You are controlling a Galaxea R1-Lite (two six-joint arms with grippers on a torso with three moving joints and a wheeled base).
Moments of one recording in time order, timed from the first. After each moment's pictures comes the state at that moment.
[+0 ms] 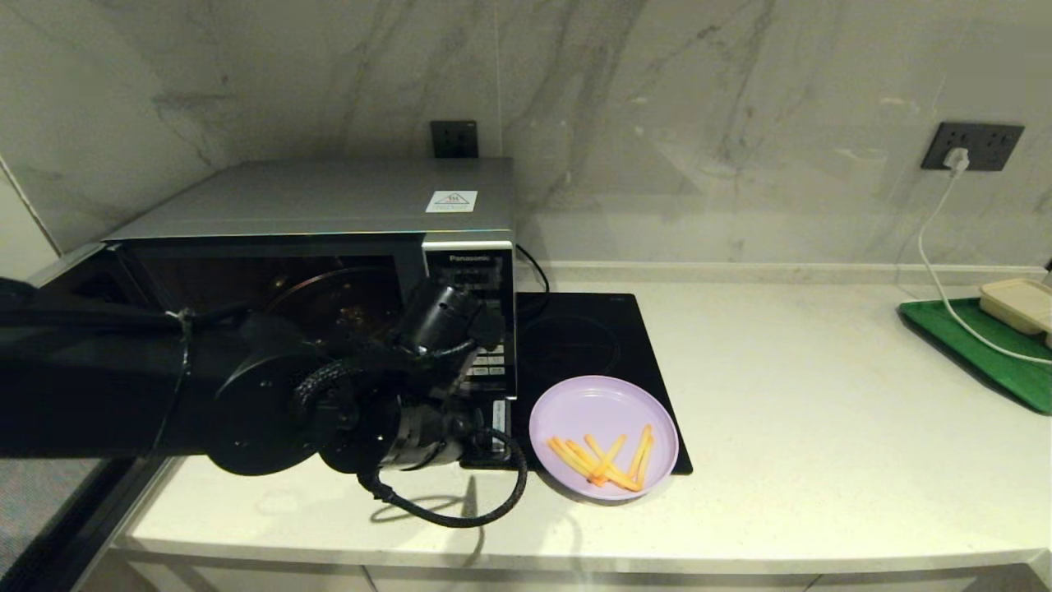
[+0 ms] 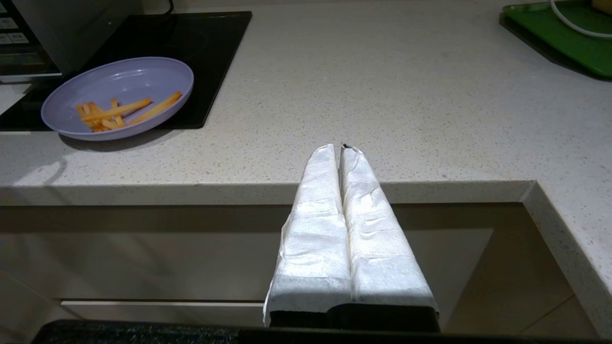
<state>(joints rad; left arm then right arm) -0.75 1.82 -1.18 0.23 0.25 -0.58 0.01 0.00 -0.02 0.04 -0.03 0.09</state>
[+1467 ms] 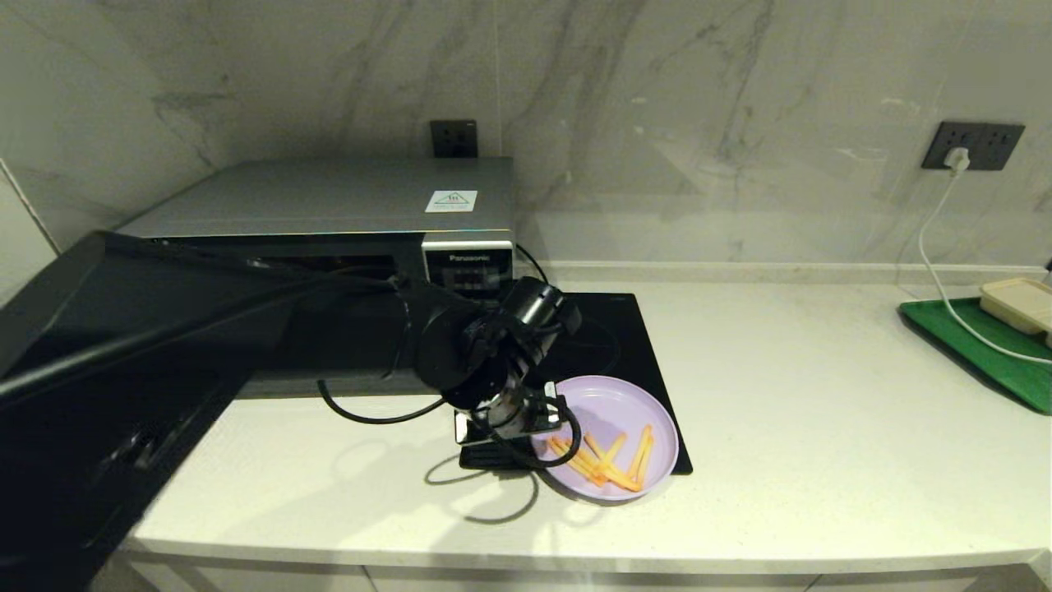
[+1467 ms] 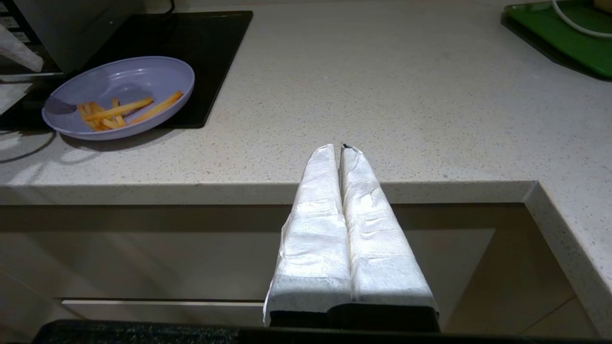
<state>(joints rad) -0.74 2.16 -1.66 0.53 0.23 -0.74 0.01 0.00 -0.02 0.04 -0.03 0.08</state>
